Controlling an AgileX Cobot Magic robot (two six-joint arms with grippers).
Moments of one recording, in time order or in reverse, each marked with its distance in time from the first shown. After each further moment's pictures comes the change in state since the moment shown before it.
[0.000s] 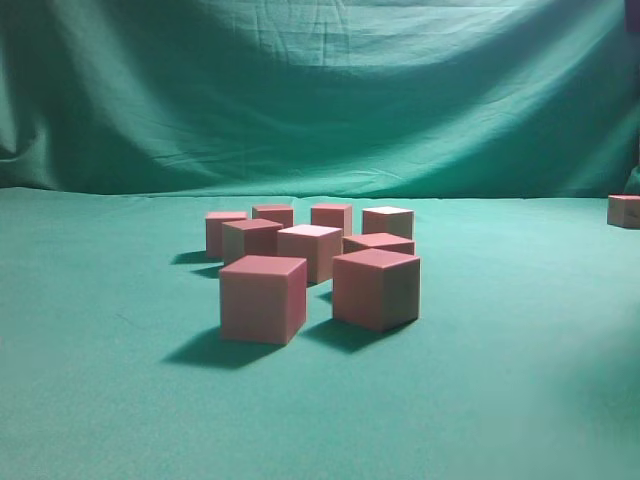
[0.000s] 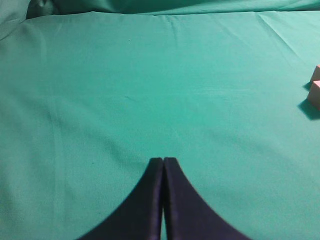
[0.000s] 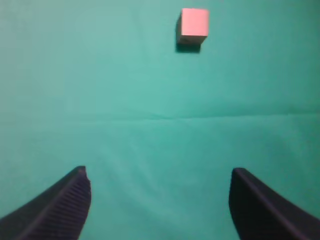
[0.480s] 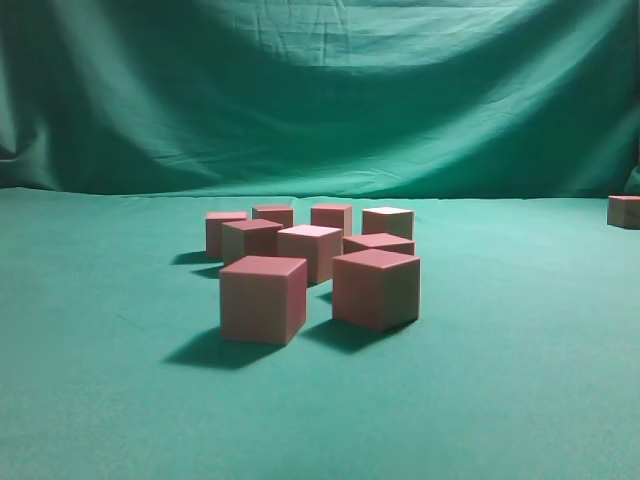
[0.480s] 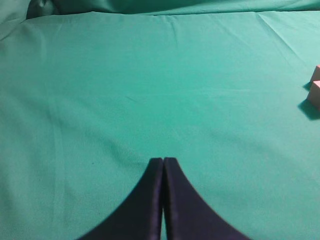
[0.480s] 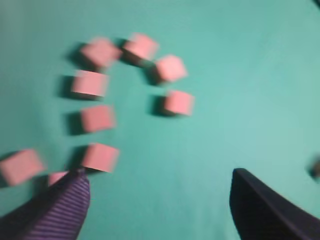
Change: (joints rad) left arm 0.000 0.000 0.000 0.000 0.000 0.000; right arm 0.652 -0.168 0.000 -0.230 0.089 -0.053
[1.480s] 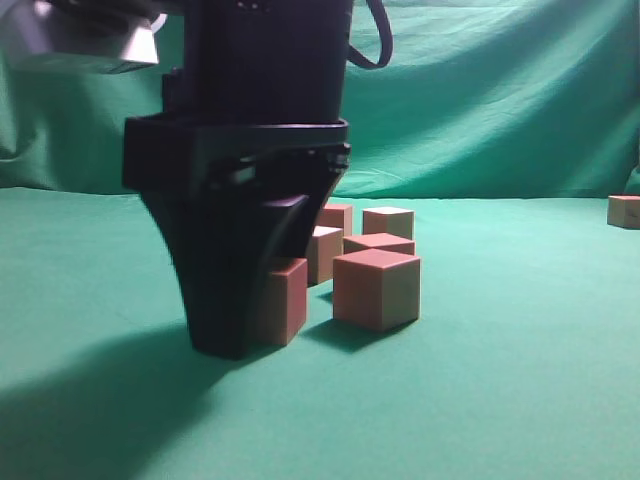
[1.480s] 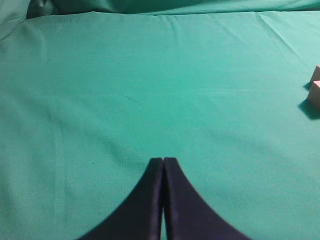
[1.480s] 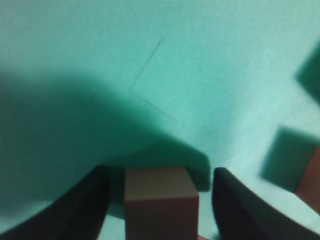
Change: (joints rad) left arm 0.000 0.000 0.000 0.000 0.000 0.000; right arm 0.188 0.494 0.106 0.330 -0.324 -0.537
